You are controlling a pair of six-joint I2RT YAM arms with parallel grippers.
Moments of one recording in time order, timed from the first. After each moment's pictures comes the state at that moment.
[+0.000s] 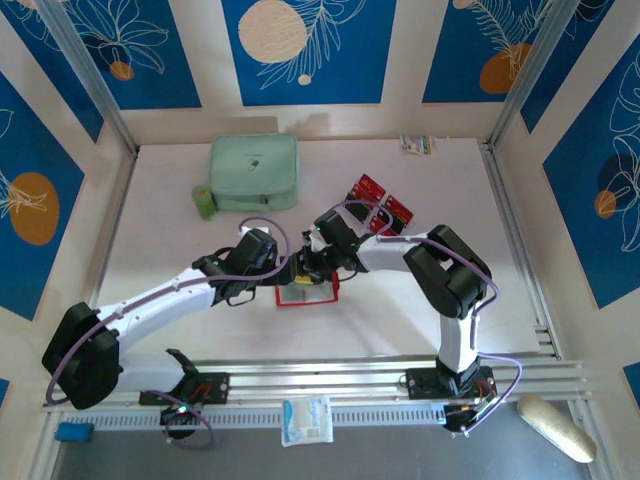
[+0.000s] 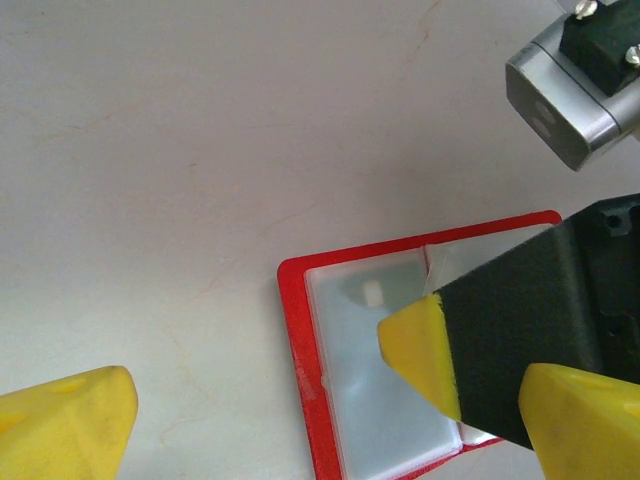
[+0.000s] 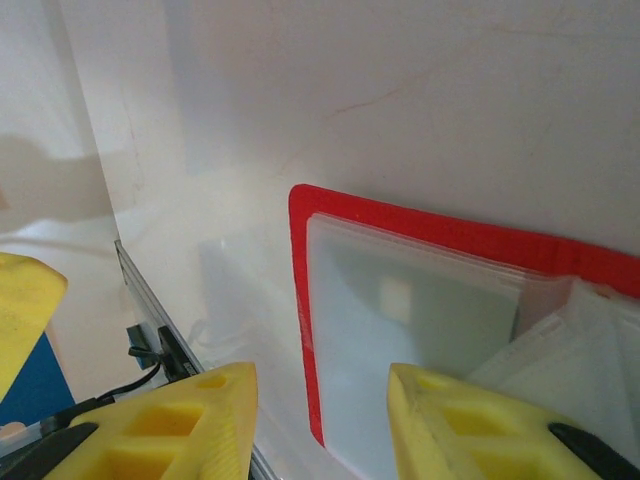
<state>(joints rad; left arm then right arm) -0.73 1.26 0.78 -0.47 -0.19 -0.66 0.71 1.90 1.03 -0.01 -0.65 0.90</state>
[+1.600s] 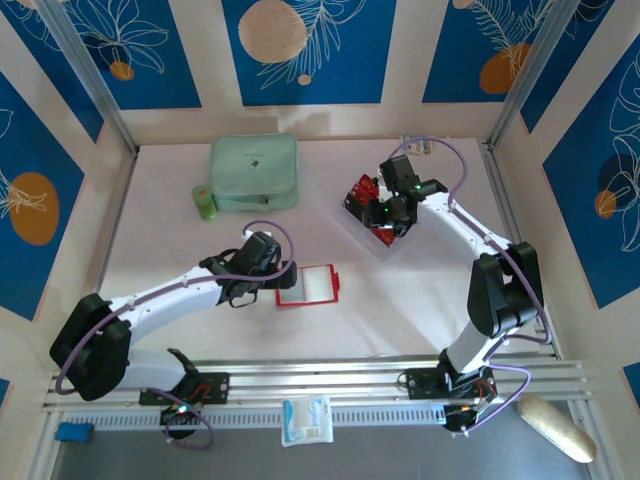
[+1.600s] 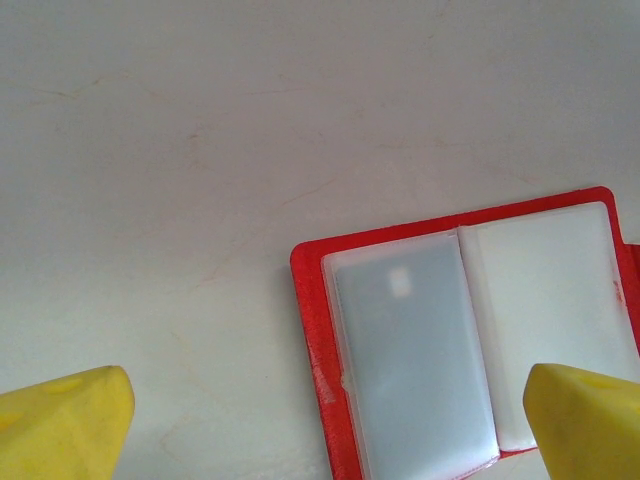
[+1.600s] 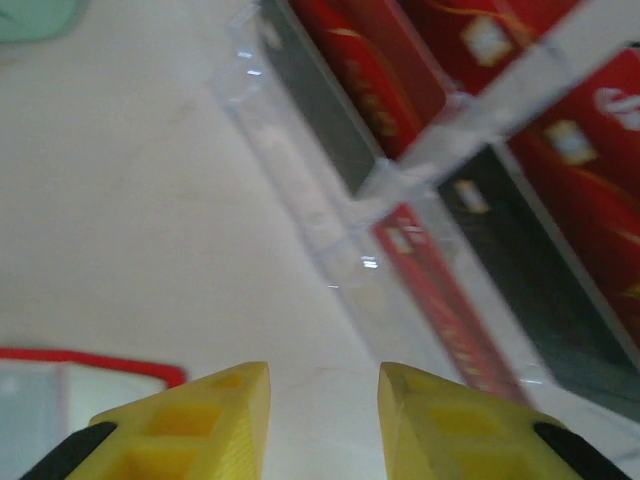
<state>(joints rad) -0.73 1.32 0.76 -0.44 -0.18 -0.65 0.35 1.65 1.30 -0.75 -0.08 0.26</state>
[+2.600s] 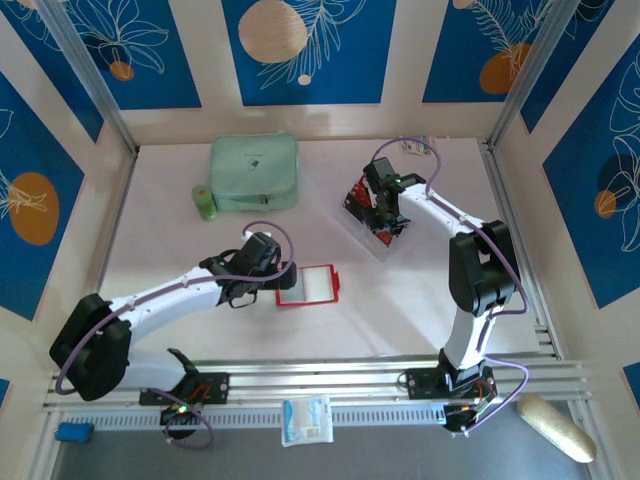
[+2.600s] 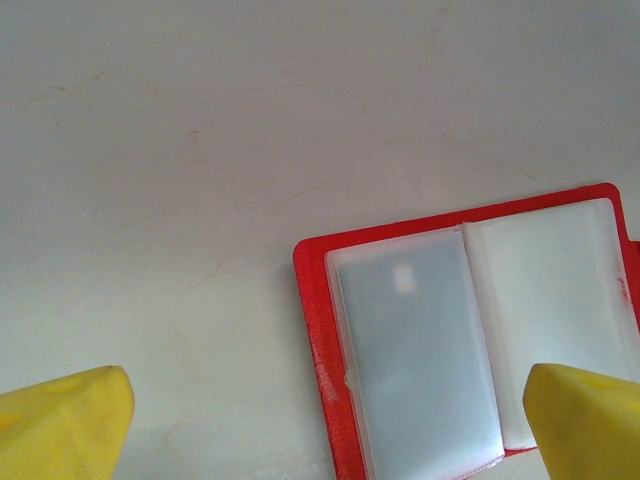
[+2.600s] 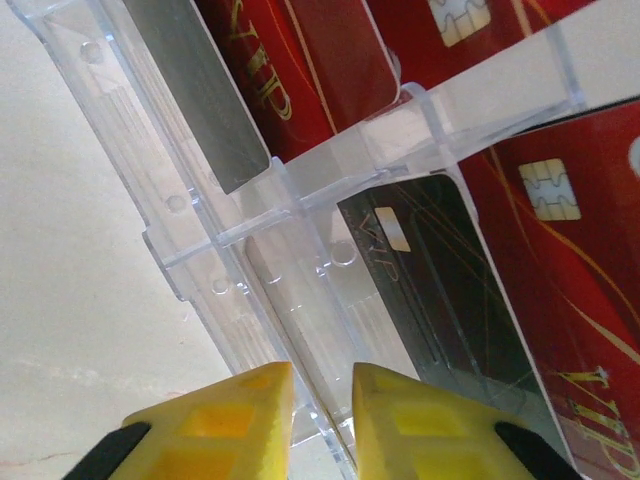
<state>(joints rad) -0.73 1.32 0.75 -0.44 -0.18 -0.65 0.39 1.82 1.40 -0.84 0.13 0.10</state>
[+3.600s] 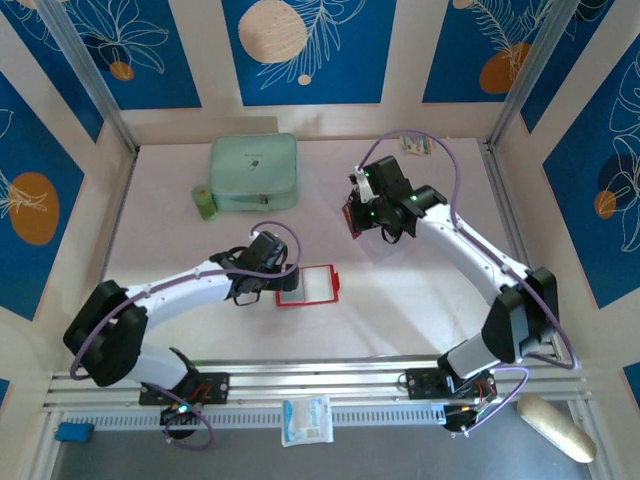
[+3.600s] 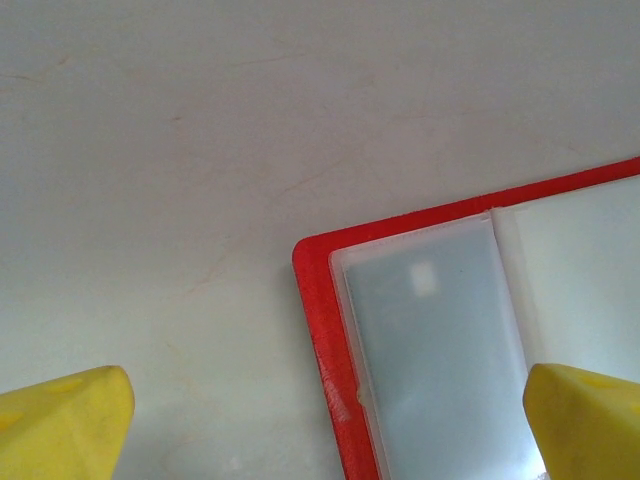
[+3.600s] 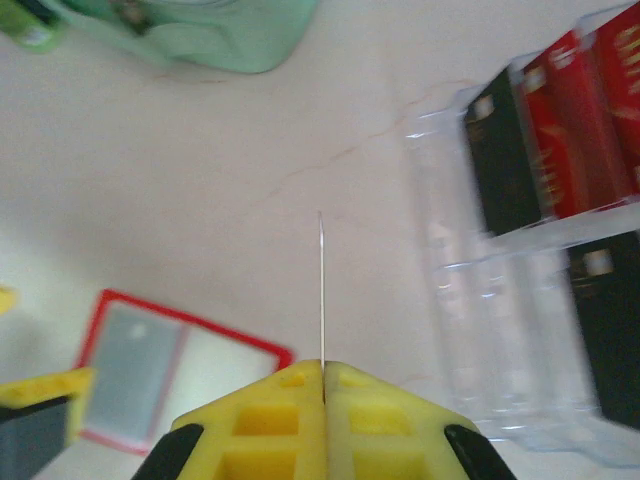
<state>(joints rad) -0.73 1.42 0.80 -0.45 -0.18 -0.59 0.52 1.47 1.26 -0.68 -0.12 0.25</state>
